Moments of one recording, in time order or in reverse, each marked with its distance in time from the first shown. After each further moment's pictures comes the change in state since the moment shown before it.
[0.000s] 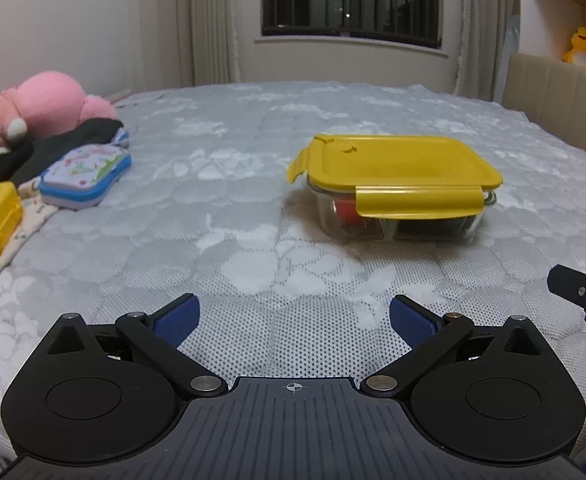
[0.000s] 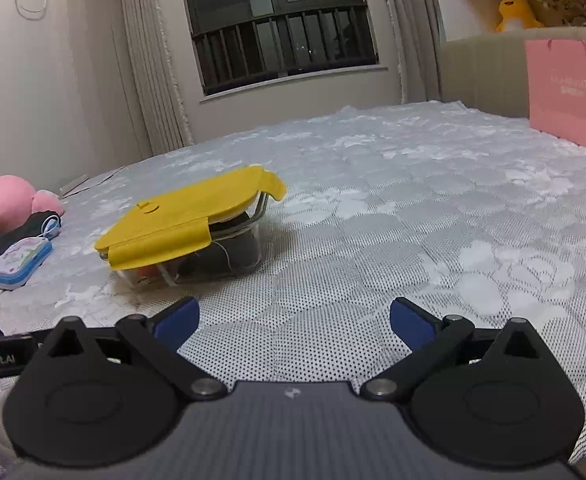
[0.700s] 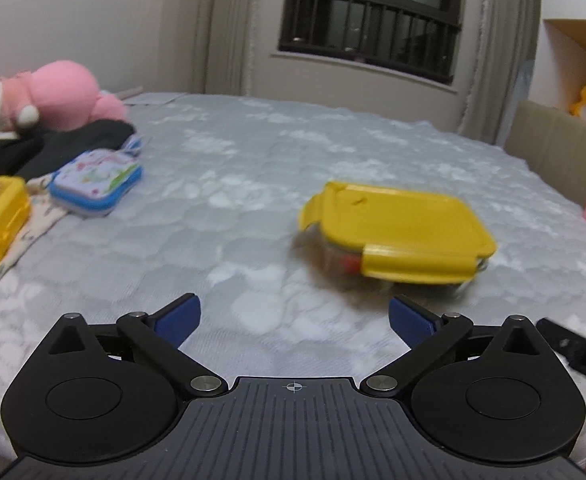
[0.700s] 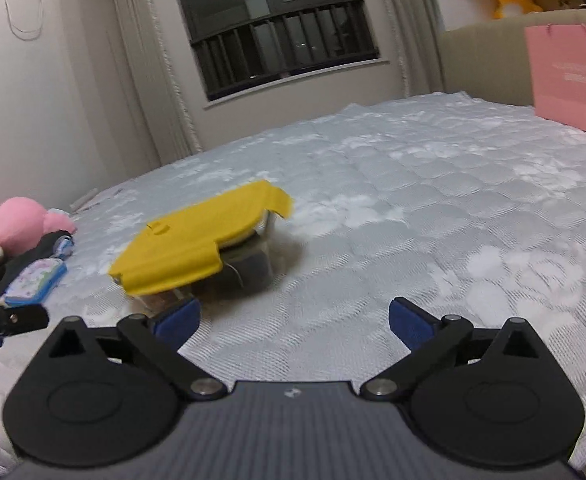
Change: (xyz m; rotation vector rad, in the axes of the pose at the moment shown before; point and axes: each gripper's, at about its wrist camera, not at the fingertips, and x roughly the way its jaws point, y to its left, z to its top) left arm -0.017 0.020 0.025 -0.107 -0.050 -0.013; right arm -0.003 -0.005 0.014 0.067 0.011 0.034
